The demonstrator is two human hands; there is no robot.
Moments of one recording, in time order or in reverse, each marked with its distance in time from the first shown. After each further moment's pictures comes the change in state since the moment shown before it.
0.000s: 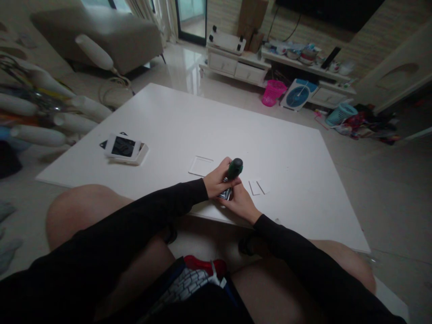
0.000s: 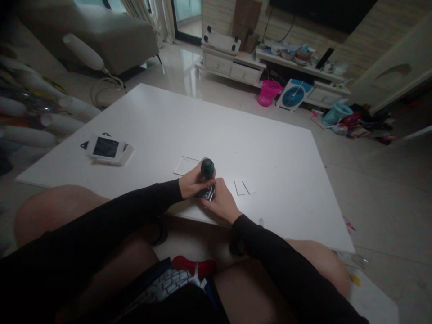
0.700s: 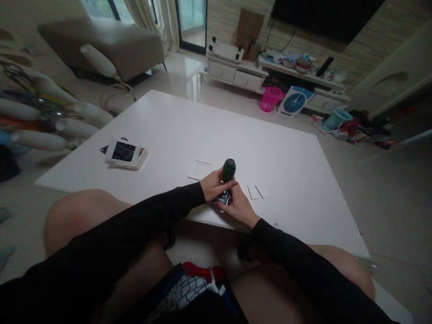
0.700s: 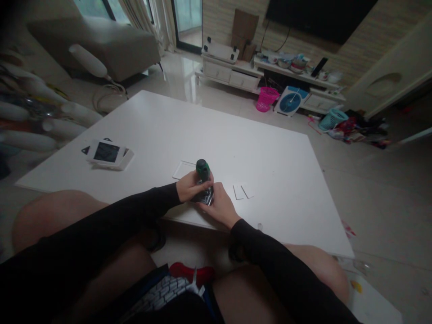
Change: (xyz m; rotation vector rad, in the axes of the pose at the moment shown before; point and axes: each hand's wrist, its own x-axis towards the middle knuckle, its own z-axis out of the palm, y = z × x) left_hand -0.001 -0.002 -0.003 -0.029 0.005 -0.100; right_hand -0.001 -0.002 -0.001 0.011 -0.012 -0.014
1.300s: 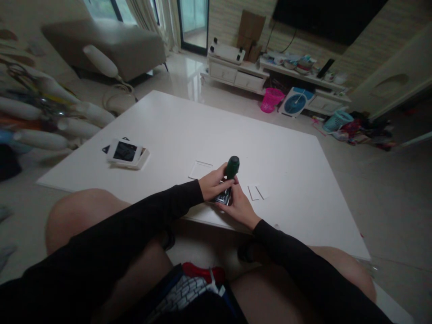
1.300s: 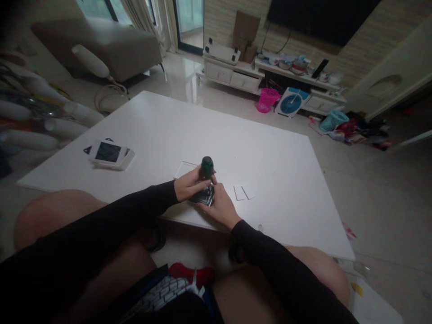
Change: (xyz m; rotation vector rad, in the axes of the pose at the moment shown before) left_hand 0.000 0.002 -0.008 -0.109 -0.058 0.051; right_hand 0.001 -0.001 -0.002 -0.007 -0.008 -0.027
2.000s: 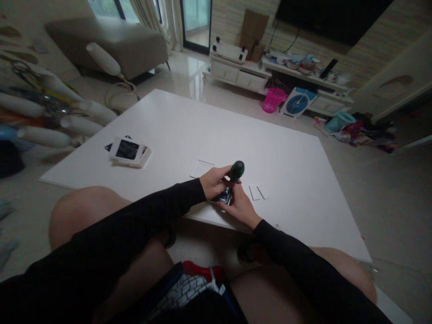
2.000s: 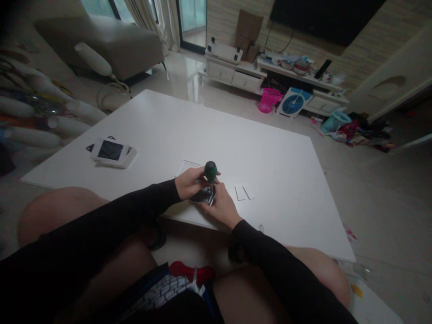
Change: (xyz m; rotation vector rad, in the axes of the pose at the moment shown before) left_hand -0.002 0.012 -0.005 0.028 -0.029 0.038; right_hand 0.000 0.001 0.000 -0.013 0.013 -0.015
